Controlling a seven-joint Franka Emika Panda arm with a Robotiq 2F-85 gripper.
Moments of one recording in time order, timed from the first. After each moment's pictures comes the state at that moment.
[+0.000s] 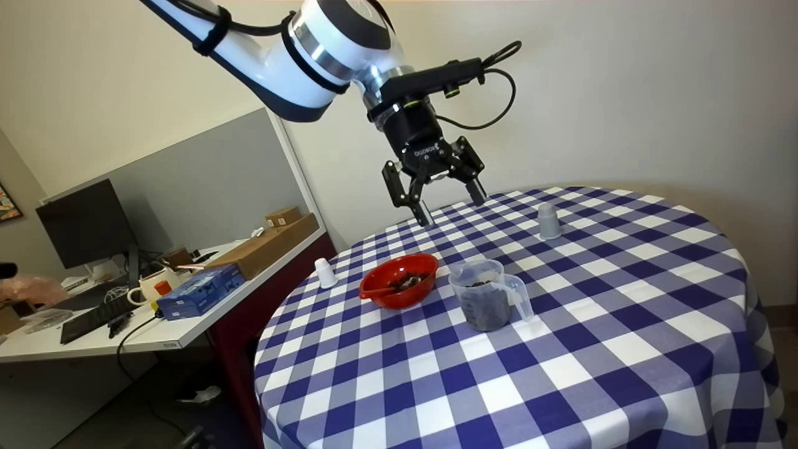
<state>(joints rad) -0.13 0.33 -0.07 -1.99 -0.49 2.09 -0.96</state>
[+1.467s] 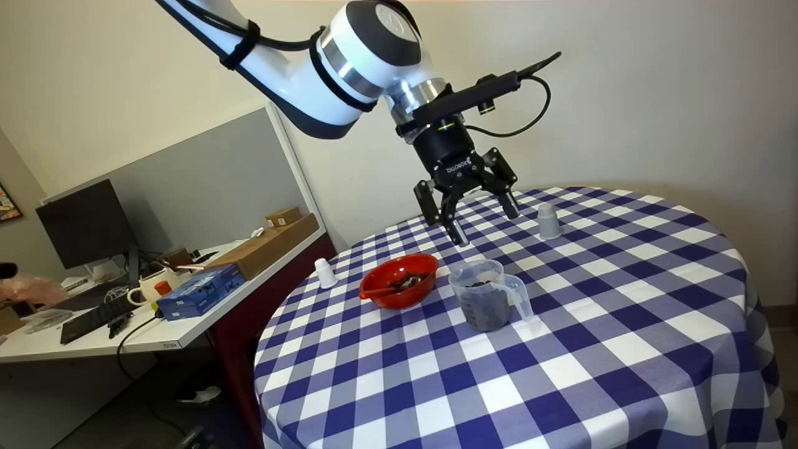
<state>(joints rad) -0.18 0.39 -0.11 -1.99 -0.48 2.25 -0.94</state>
